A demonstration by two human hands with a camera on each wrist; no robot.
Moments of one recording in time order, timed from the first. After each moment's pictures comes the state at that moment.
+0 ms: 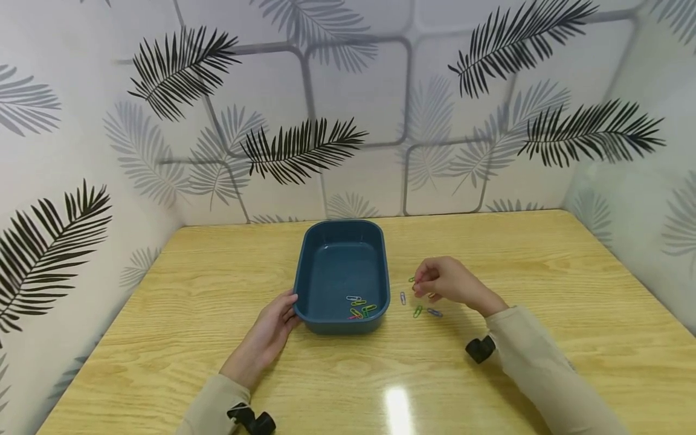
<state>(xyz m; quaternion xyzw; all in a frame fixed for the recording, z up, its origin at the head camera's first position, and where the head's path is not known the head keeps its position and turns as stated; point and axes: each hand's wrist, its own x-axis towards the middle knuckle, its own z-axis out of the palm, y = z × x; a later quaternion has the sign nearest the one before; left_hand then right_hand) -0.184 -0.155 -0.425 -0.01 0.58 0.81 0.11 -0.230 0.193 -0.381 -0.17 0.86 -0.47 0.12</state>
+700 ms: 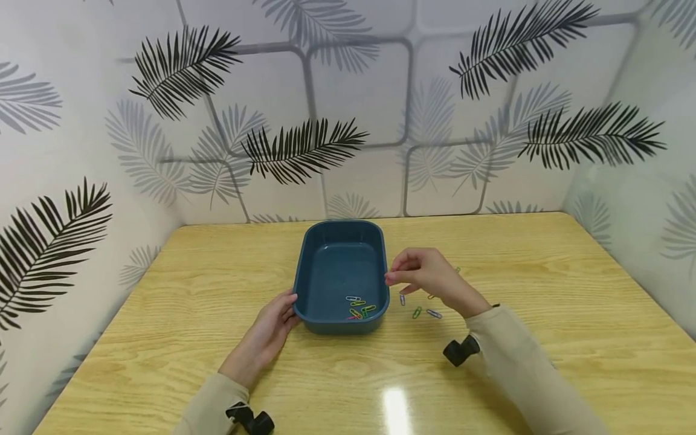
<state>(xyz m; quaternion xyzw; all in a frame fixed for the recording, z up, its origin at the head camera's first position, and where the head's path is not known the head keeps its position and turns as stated) -0.185 -0.155 -0.425 -0.02 0.58 0.81 0.11 -0.220 0.151 -0.357 -0.16 0.80 -0.58 0.10</state>
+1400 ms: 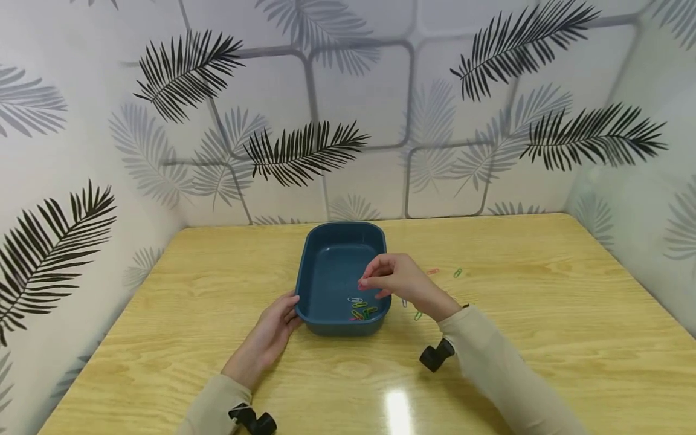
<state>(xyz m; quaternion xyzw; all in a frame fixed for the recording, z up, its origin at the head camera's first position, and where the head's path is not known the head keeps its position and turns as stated) -0.186 -0.156 -0.425 -0.02 0.58 0.81 0.11 -0.219 0.108 -0.358 -0.17 0.78 -0.59 0.13</state>
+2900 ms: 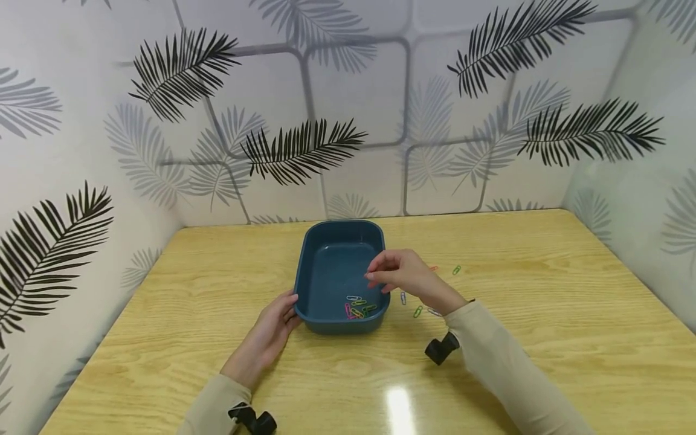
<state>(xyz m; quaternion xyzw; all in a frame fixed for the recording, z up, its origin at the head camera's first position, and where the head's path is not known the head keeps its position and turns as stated) -0.184 -0.155 -0.426 -0.02 0.58 0.81 0.11 -0.223 0.123 -0.361 -0.18 0.78 -0.58 0.12</state>
